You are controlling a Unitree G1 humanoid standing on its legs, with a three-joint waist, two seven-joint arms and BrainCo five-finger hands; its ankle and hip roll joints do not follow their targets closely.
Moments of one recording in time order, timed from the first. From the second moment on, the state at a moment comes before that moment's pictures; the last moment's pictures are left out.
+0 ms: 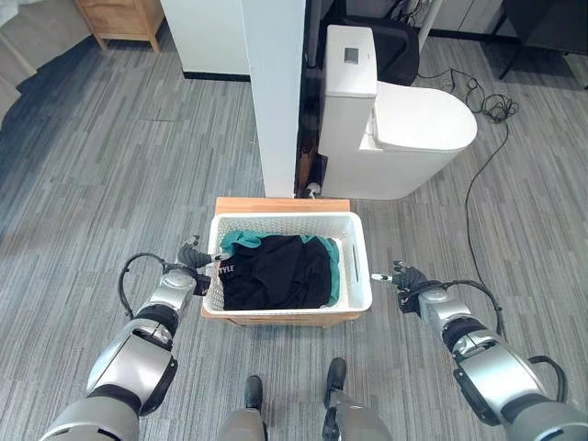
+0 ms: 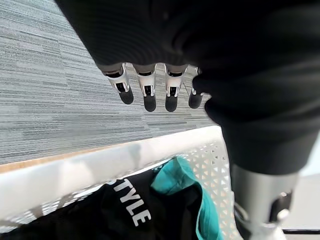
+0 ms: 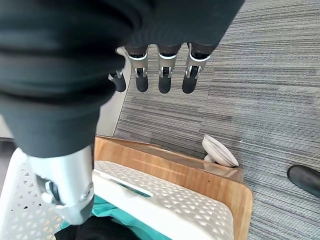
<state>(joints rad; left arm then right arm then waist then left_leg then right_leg) -0.75 0.42 -0.45 1.22 -0.34 -0.01 0.15 -0.69 -0.40 0.40 1.20 0.42 0.08 0.00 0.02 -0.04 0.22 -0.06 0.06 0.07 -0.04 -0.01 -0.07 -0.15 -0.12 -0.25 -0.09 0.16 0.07</state>
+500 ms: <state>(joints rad) -0.77 0.40 -0.45 1.27 -0.34 -0.01 0.15 -0.74 -0.37 0.43 1.21 0.42 0.06 0.00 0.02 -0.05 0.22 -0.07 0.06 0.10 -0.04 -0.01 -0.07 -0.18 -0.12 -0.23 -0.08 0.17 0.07</state>
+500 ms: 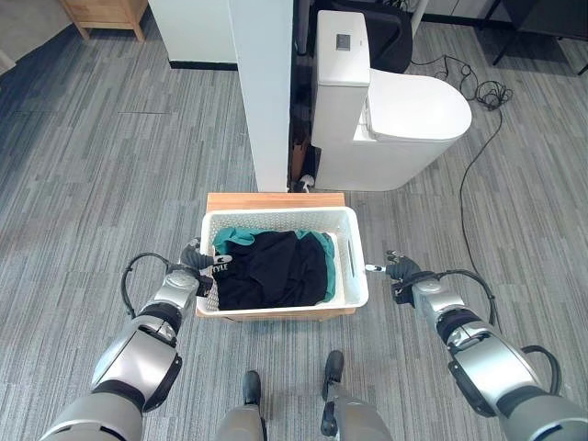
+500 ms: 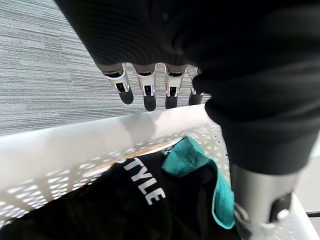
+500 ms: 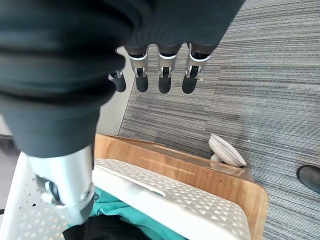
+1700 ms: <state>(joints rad) -0.80 0.33 -0.52 1.27 -0.30 -0.01 0.18 -0.81 -0.34 0.43 1.32 0.46 0.04 -0.03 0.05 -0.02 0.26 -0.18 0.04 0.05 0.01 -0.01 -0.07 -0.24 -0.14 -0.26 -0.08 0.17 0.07</state>
